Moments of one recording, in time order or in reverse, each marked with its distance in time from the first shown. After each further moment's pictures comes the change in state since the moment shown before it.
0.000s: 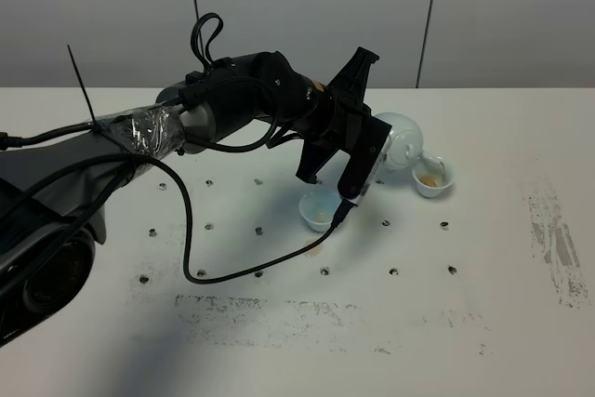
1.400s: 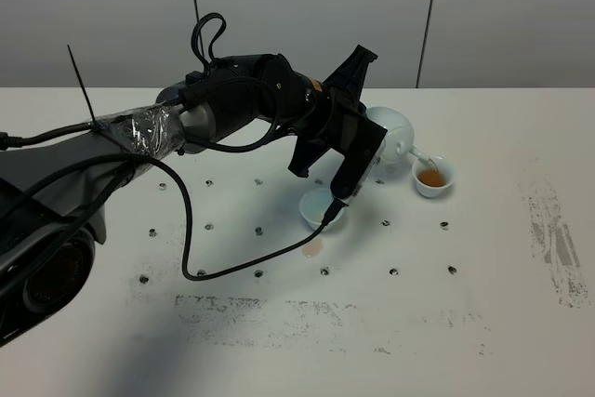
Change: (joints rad) left arm 0.000 0.000 0.000 0.098 -0.030 -0.003; right arm 0.000 0.000 0.000 0.000 0.000 0.000
